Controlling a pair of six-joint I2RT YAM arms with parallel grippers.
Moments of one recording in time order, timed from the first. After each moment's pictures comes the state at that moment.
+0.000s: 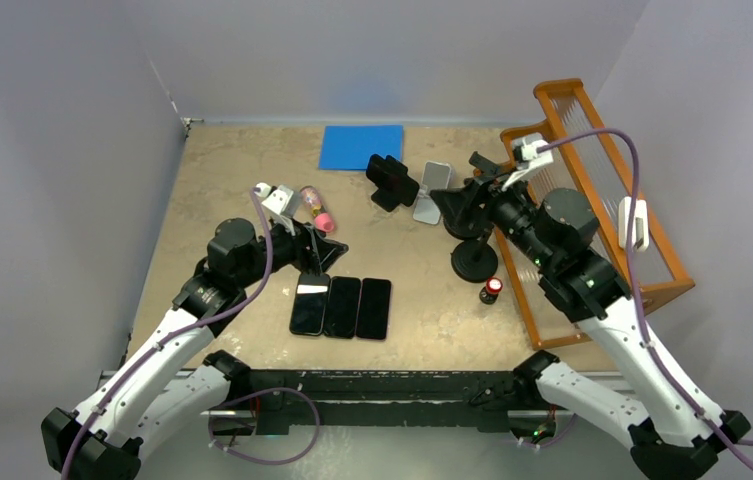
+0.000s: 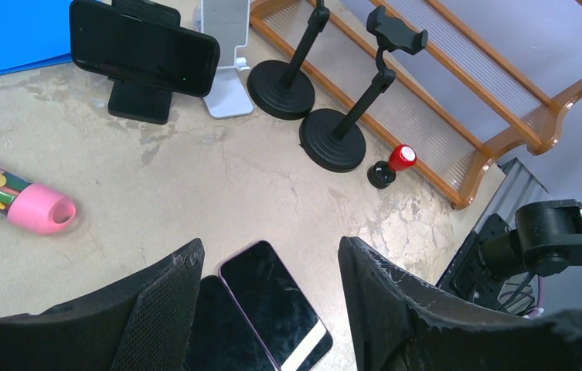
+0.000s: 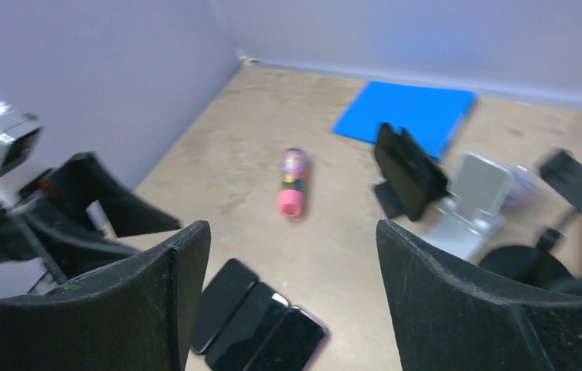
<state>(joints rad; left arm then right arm) -0.51 0.78 0.69 -0.09 0.33 -0.33 0.57 0.85 1.09 -0.31 0.03 0.35</state>
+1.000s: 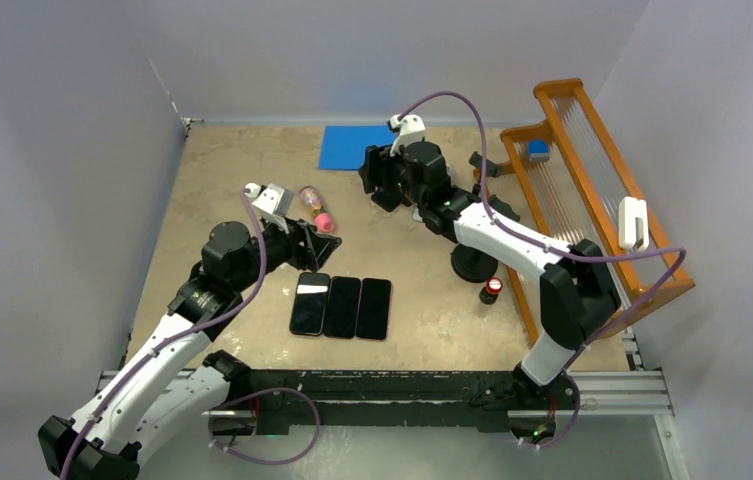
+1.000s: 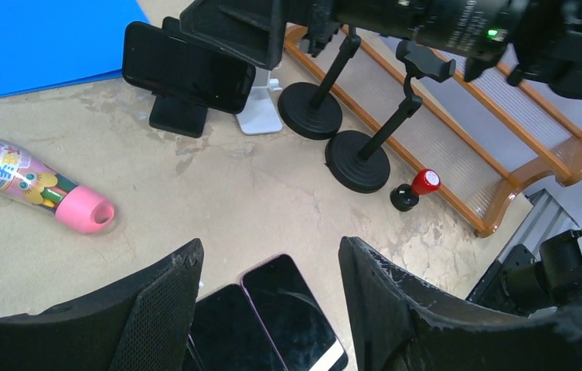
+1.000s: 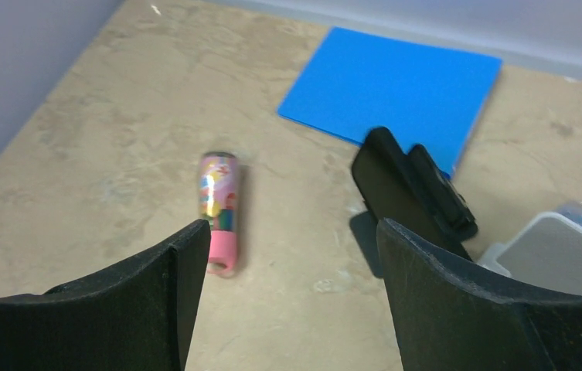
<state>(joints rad) -0.51 0.75 0.69 -0.10 0.22 -0.33 0.69 1.66 1.28 0.14 0.14 0.24</state>
